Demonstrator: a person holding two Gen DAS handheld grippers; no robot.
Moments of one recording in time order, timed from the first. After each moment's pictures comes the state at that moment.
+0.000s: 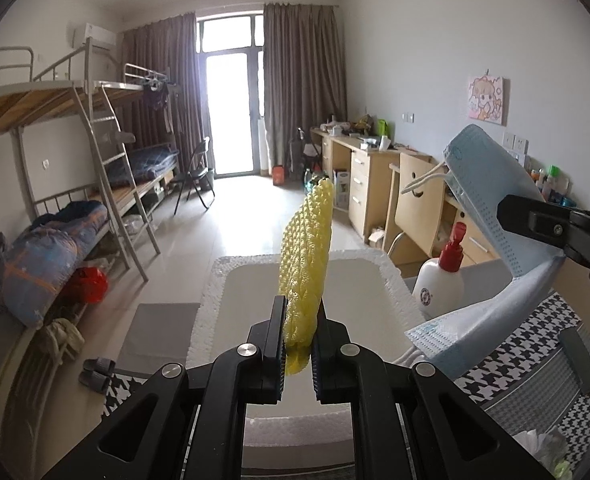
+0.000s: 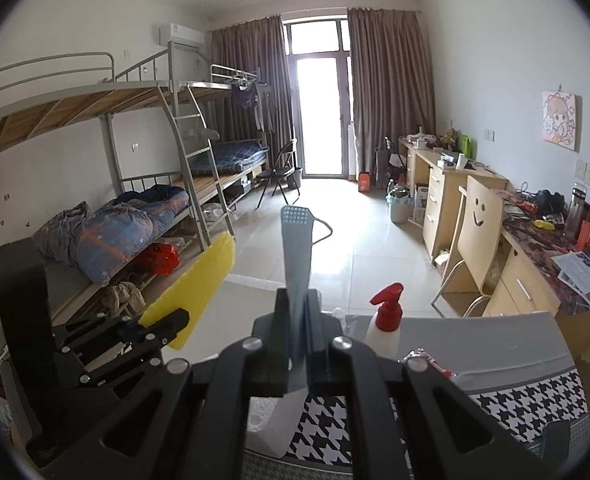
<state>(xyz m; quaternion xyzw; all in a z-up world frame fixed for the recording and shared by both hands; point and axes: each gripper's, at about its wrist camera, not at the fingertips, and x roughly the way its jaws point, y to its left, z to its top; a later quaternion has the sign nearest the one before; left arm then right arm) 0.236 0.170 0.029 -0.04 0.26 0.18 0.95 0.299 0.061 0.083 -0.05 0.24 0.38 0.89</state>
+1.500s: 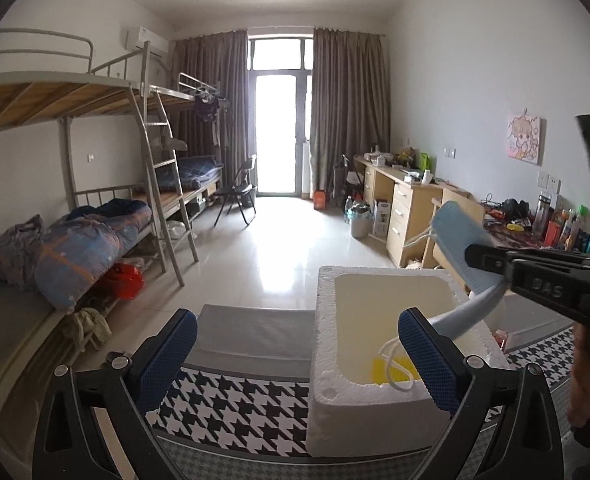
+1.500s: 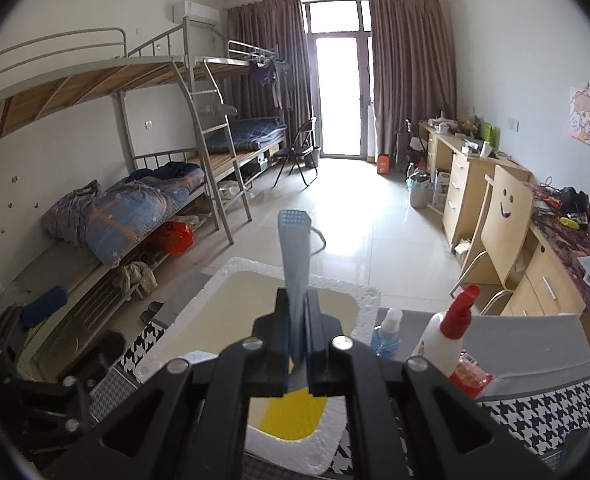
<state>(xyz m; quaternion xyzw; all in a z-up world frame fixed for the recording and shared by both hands) 0.170 0.208 0.044 -0.06 0.20 0.25 0.94 0.306 0.119 0.067 -0.08 0.27 0.40 0.87</state>
